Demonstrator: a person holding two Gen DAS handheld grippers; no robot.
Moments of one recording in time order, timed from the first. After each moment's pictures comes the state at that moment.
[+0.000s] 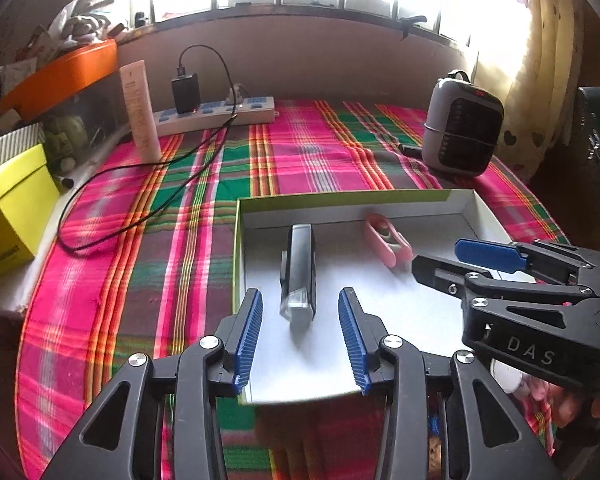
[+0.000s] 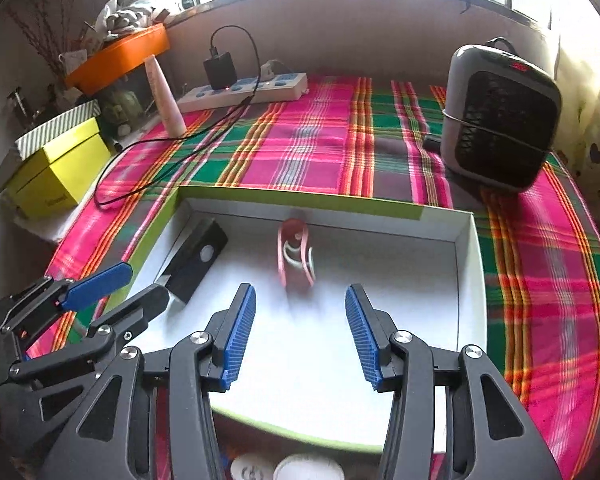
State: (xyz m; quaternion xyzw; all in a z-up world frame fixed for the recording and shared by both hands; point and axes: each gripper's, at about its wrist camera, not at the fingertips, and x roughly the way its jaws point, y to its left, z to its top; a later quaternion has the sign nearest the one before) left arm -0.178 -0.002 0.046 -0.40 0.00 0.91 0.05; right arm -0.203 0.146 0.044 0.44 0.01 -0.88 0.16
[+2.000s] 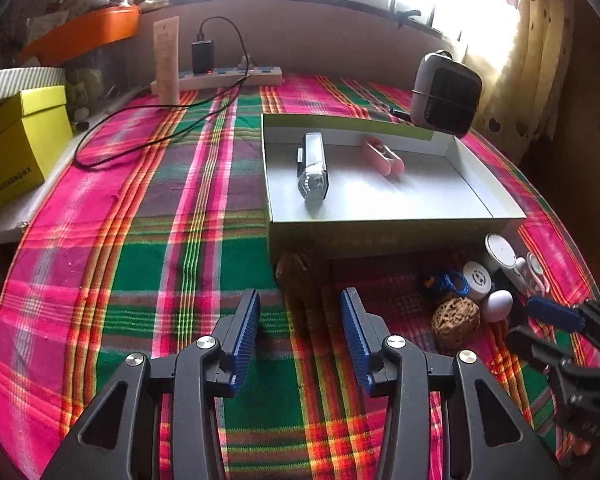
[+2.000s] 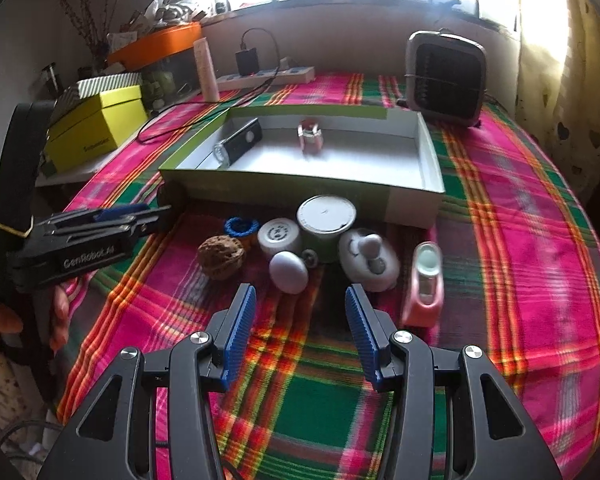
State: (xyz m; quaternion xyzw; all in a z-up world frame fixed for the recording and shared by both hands) left arm -0.107 -0.028 0.014 -0.41 -0.03 0.91 0.07; right arm -0.062 0.169 0.016 0.41 0.02 -0.90 0.17
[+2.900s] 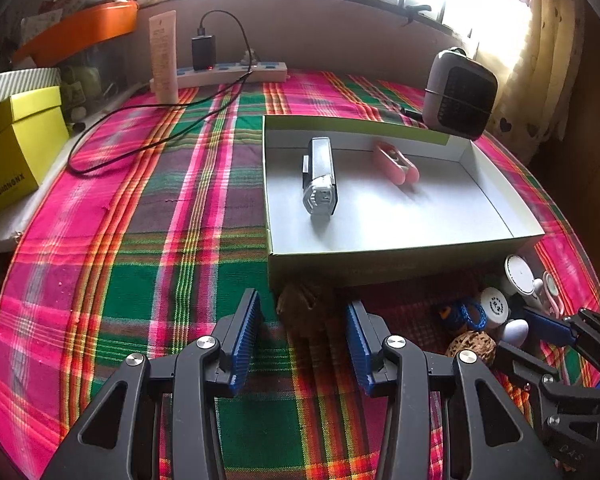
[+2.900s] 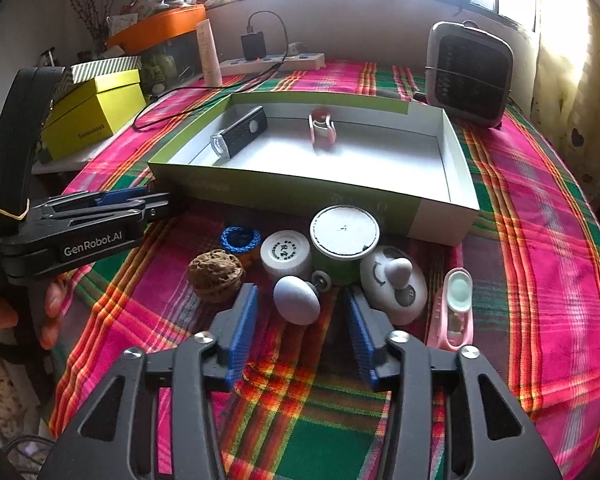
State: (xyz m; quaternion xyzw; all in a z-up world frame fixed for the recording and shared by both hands) left arm -0.129 -0.026 0.011 -0.42 -0.03 0.90 0.06; right arm -0.085 0.158 0.009 0.42 0.04 -0.89 0.17
